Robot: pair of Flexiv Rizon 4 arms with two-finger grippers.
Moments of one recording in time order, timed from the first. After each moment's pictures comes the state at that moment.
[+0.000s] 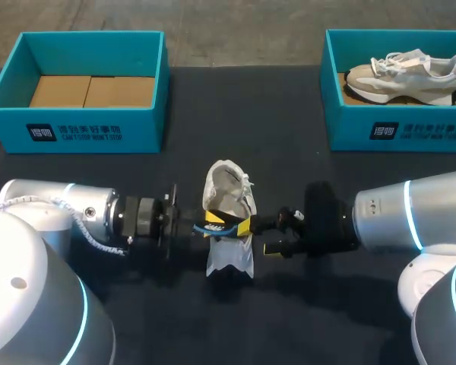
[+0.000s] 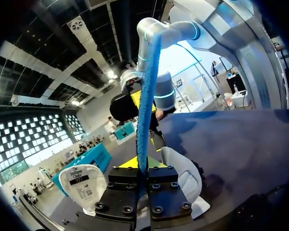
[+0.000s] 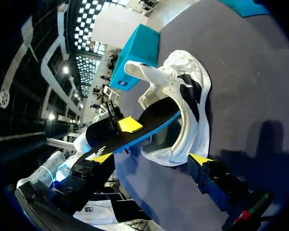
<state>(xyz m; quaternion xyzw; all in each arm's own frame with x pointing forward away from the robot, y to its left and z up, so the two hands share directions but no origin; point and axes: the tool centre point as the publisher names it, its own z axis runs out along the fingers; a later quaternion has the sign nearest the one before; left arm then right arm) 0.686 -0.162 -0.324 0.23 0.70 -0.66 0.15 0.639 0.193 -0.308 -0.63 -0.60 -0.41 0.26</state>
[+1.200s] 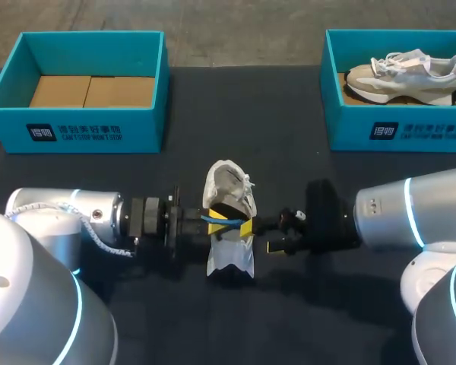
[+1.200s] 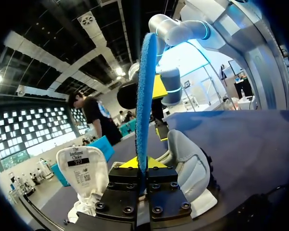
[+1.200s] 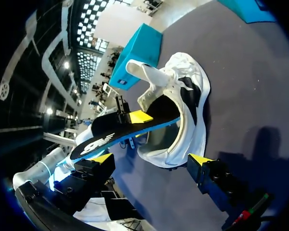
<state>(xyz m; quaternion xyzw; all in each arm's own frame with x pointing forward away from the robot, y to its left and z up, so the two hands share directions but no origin) 0.704 -0.168 -0.344 0.18 0.70 -0.67 0.15 0.642 0.185 -0.311 -0.62 -0.63 -0.41 0.24</state>
